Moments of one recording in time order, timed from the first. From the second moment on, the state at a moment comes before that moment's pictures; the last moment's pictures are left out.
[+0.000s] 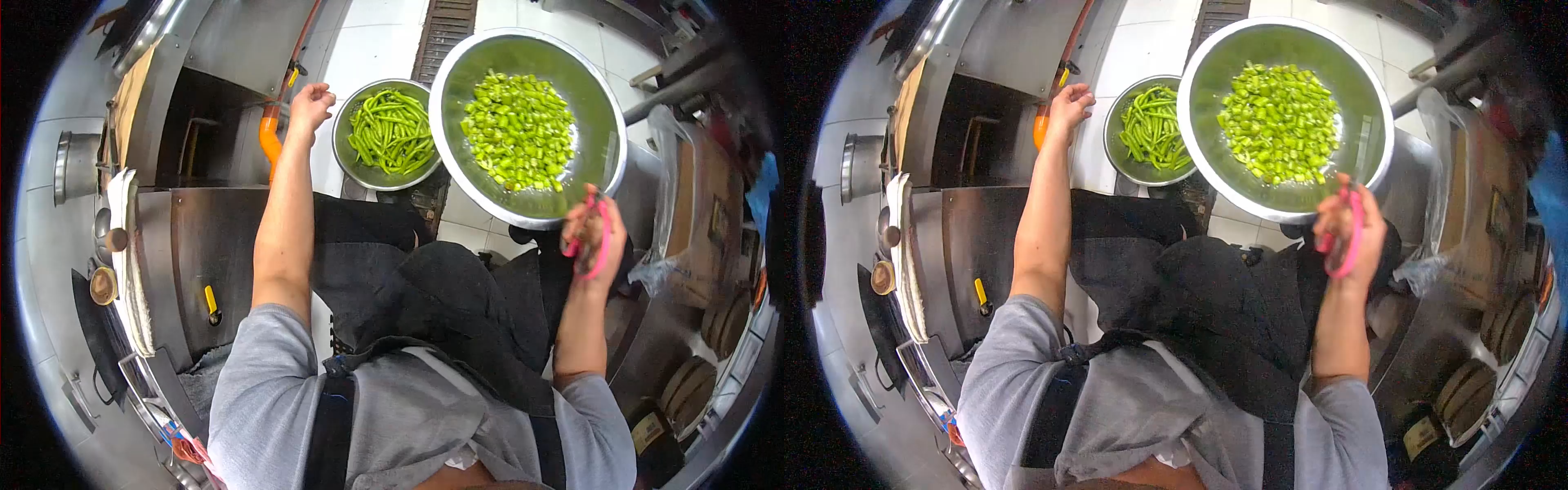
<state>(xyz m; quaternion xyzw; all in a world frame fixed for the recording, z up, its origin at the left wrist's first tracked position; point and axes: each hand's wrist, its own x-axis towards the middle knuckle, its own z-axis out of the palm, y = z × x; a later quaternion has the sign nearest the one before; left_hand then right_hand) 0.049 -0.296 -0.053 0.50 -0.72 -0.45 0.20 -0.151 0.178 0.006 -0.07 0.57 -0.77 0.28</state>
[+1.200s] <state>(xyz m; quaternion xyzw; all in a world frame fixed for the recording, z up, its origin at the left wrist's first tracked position) -0.022 -0.384 -0.361 0.57 -0.75 -0.29 -0.18 -0.197 0.180 -0.012 -0.10 0.71 -0.69 0.09</state>
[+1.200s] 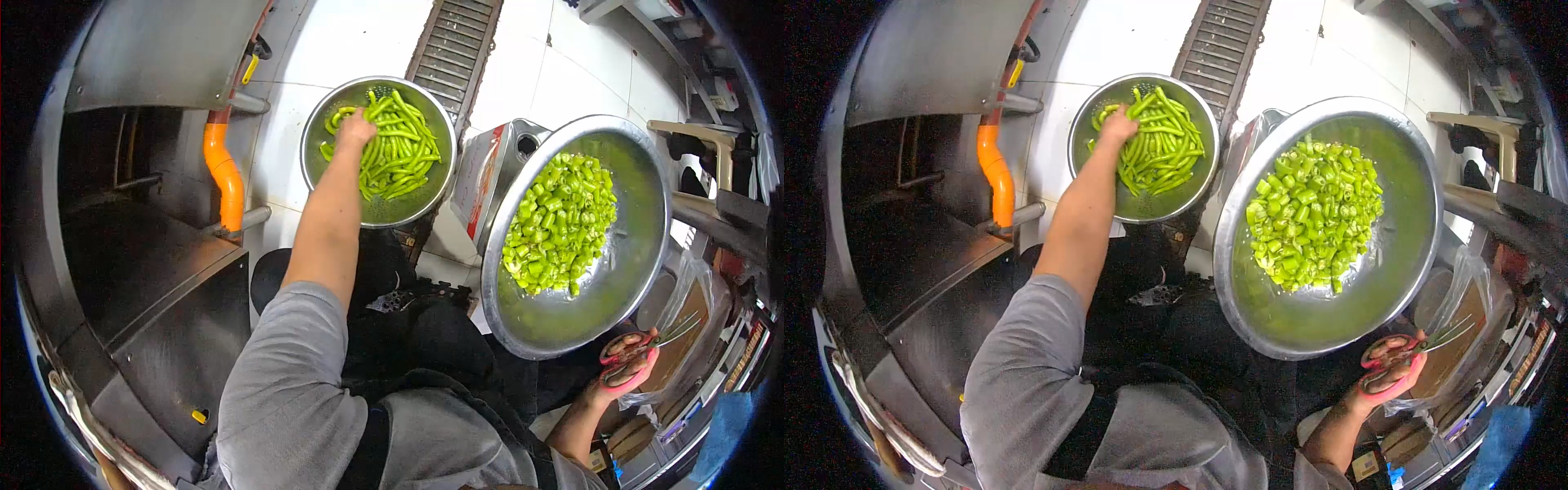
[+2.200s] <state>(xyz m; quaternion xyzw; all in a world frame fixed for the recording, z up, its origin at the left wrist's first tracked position) 0.077 -0.213 -0.235 0.63 -0.73 -0.28 0.04 -0.176 0.199 -0.005 -0.18 0.65 -0.73 0.12</state>
